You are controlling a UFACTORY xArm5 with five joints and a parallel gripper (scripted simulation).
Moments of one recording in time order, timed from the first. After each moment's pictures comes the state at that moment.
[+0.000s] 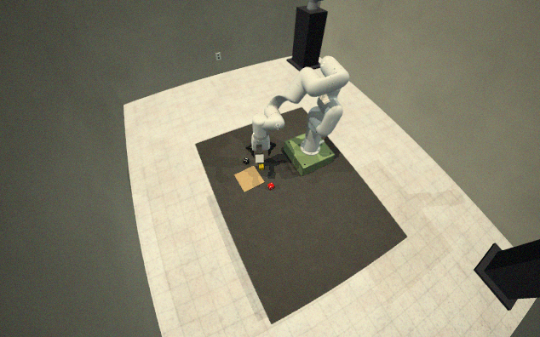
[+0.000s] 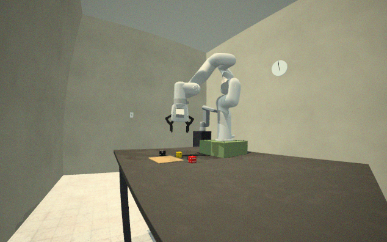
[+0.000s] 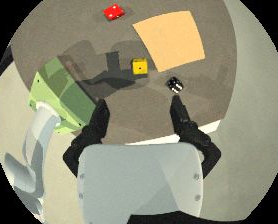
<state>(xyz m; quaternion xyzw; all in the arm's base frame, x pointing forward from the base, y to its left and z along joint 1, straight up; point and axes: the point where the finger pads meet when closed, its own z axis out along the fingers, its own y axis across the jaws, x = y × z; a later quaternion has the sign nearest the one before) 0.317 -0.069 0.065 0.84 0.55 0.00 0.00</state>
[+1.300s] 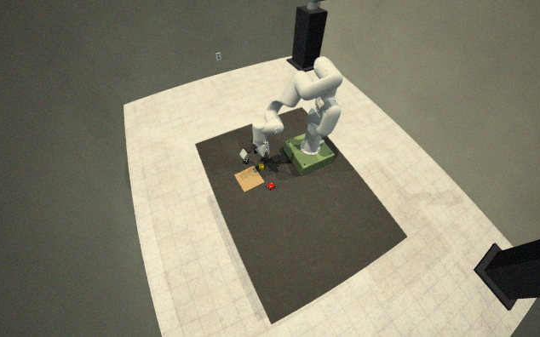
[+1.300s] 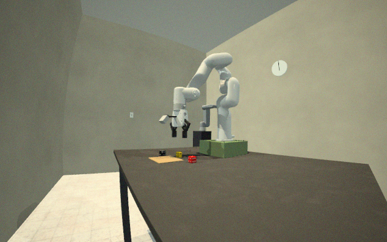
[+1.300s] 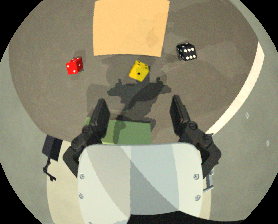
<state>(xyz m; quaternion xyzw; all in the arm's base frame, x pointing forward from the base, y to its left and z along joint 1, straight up) 0.317 -0.070 0.035 1.00 0.08 0.00 0.00</state>
